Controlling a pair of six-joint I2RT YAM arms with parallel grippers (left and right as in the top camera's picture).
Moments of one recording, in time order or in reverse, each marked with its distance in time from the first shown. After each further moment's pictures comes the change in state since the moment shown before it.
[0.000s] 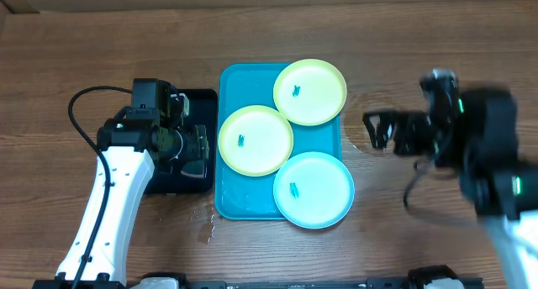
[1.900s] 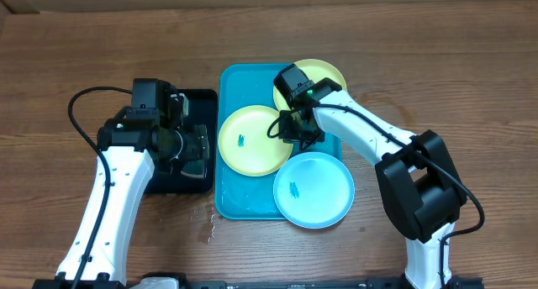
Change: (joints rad) left arm 0.000 0.001 -0.001 -0.002 -0.002 -0.011; right arm 0.439 0.964 0.256 0.095 0.235 0.368
